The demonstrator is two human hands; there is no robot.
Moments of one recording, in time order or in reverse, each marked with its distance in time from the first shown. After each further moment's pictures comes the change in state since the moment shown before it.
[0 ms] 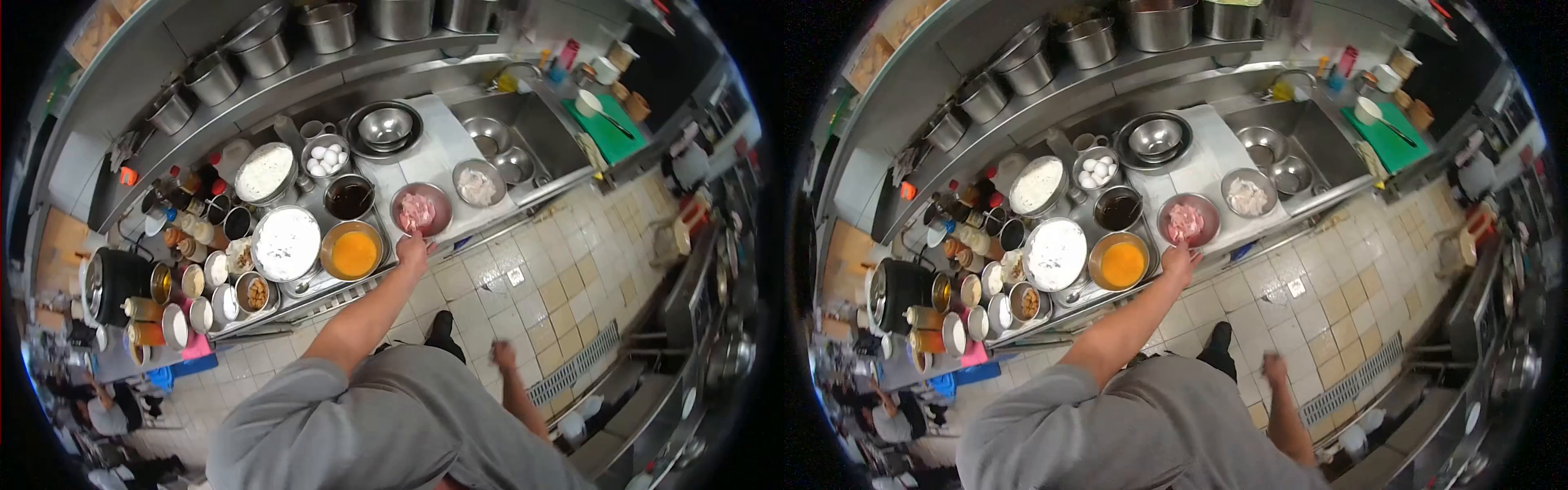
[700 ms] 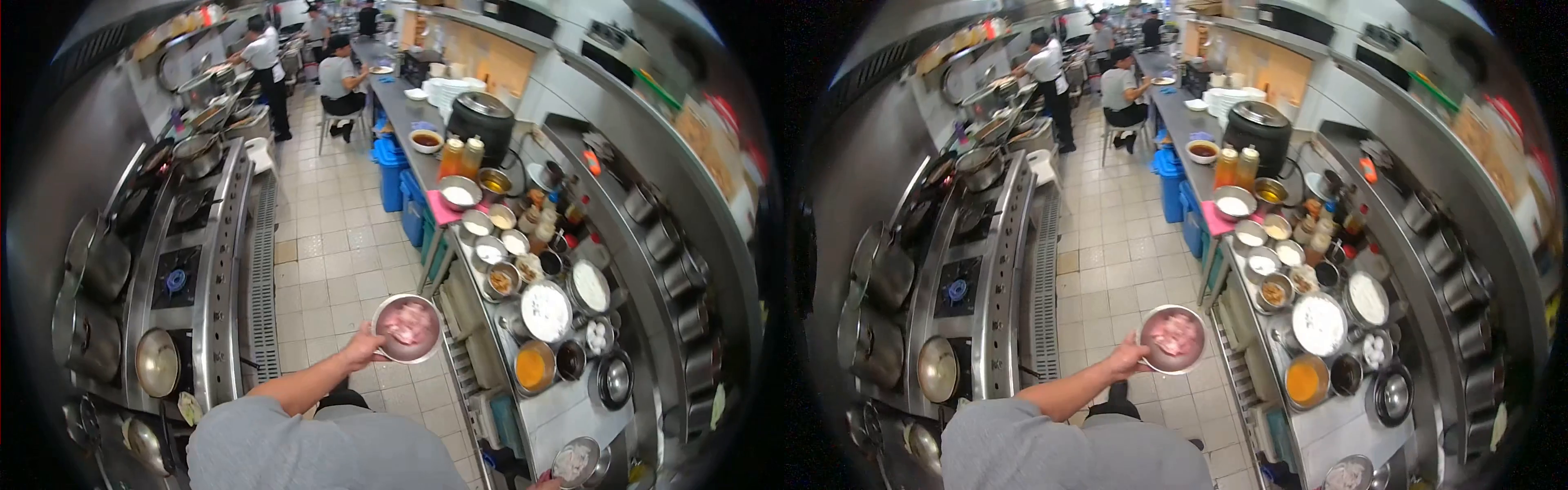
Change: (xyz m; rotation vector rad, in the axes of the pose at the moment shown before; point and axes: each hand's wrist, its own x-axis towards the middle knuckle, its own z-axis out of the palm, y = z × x) left_hand -0.431 -0.111 -0.265 -0.663 0.667 0.551; right_hand 0.061 -0.497 0.018 0.277 0.122 -0.089
